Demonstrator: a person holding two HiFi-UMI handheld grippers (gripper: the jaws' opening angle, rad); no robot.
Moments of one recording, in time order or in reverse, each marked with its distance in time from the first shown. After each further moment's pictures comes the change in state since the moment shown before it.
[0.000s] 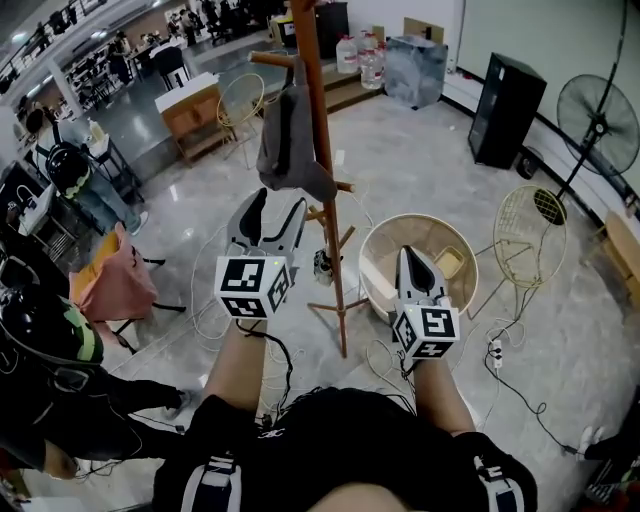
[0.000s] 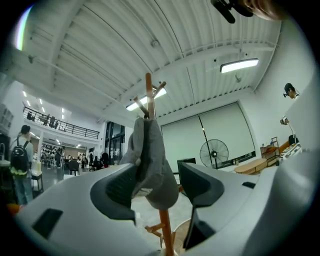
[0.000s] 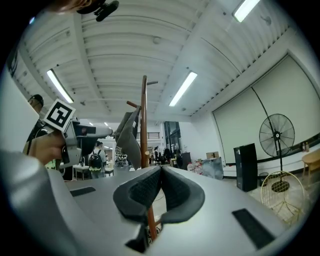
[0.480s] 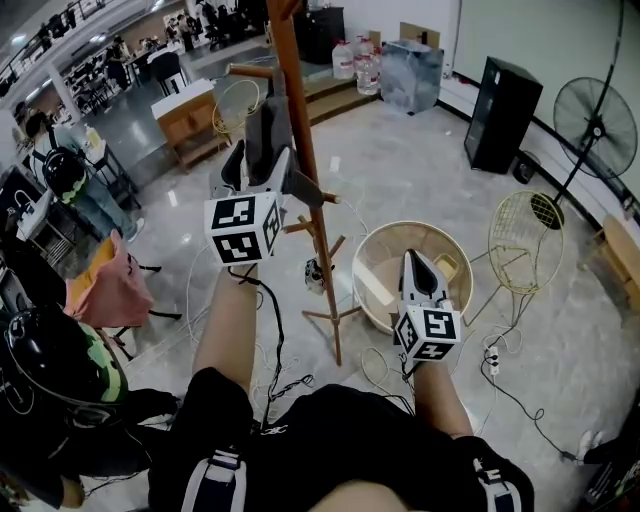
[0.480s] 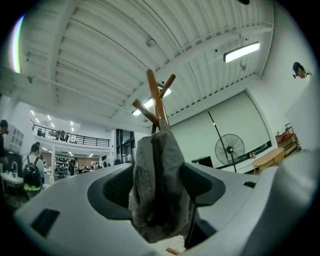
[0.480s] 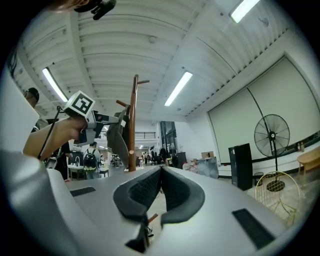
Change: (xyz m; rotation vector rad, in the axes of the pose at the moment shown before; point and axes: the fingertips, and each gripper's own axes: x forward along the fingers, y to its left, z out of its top) left arm 0.086 0.040 0.054 0.077 -0.023 0.140; right arm 0.012 -0.047 -0.005 0.009 0.001 -0.048
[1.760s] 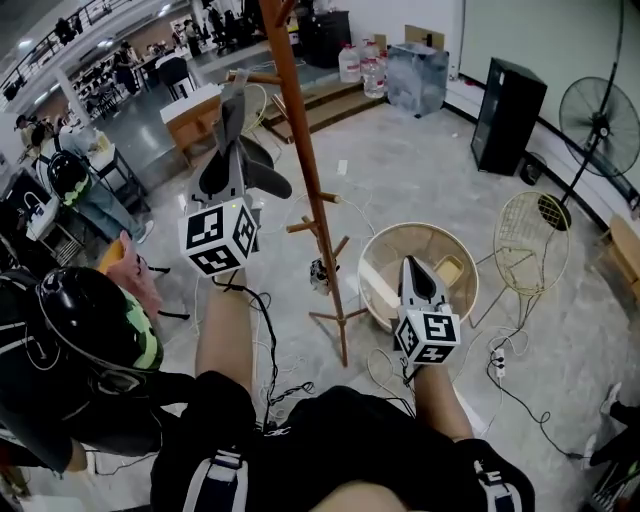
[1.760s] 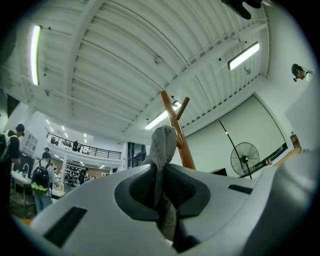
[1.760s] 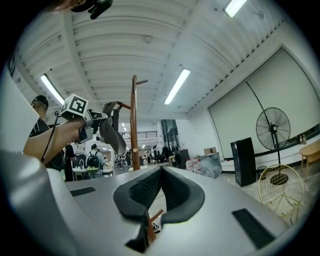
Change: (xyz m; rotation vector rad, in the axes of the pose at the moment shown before) left arm -0.042 0.040 0.041 -0.003 -0.159 0.145; right arm -0.018 0.001 -0.003 0.049 0.022 0.028
